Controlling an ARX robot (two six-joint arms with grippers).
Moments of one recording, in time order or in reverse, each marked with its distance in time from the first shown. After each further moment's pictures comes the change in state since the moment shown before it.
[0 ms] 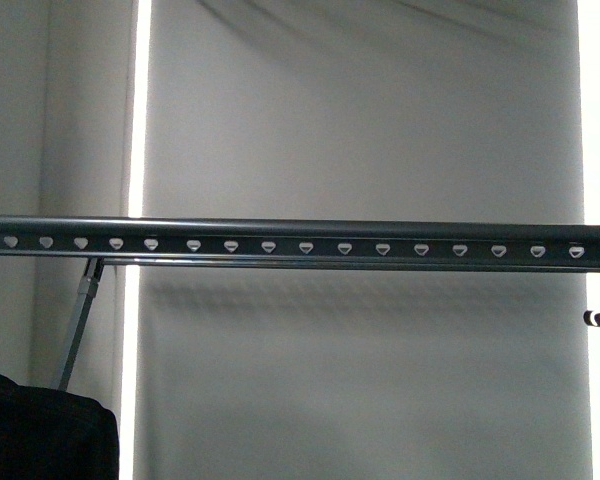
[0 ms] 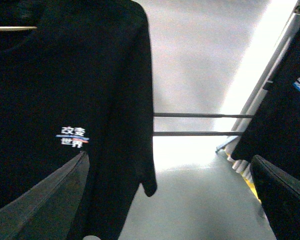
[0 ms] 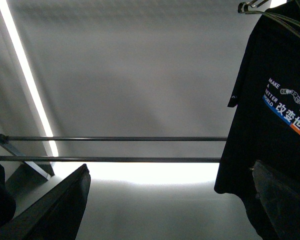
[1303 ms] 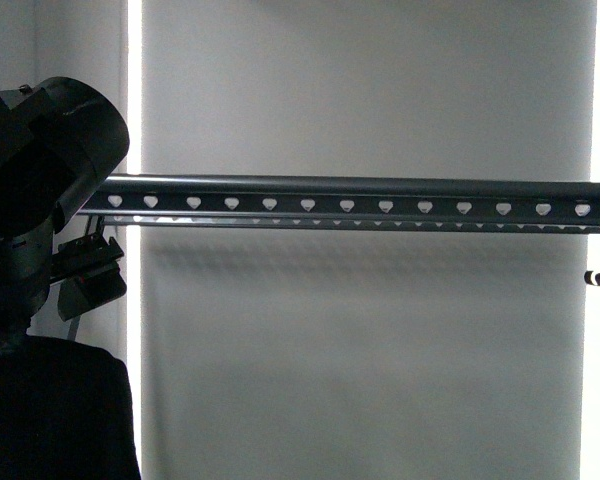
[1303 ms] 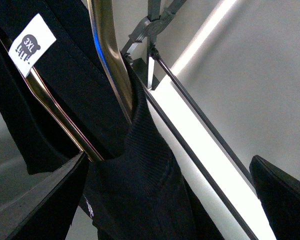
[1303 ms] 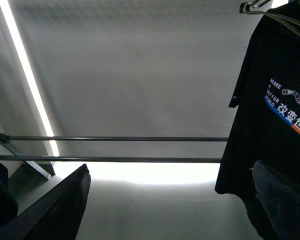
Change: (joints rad) left arm -0.179 1.625 1.413 -0.483 -0.901 -0.842; right arm 0.000 0.000 0.000 0.000 0.001 0.000
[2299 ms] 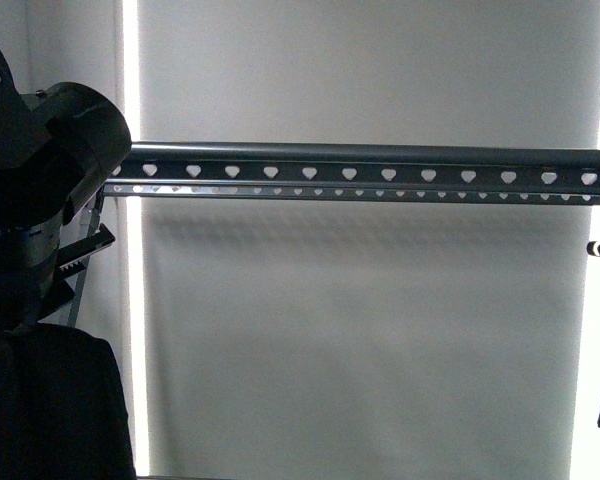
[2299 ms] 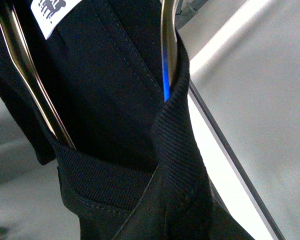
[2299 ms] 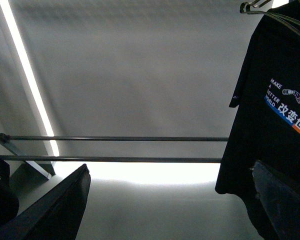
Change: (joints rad) left arm 0.026 0.084 0.057 -0.028 -0.001 -0.097; right arm 0.000 0.000 0.000 0.000 0.000 0.000
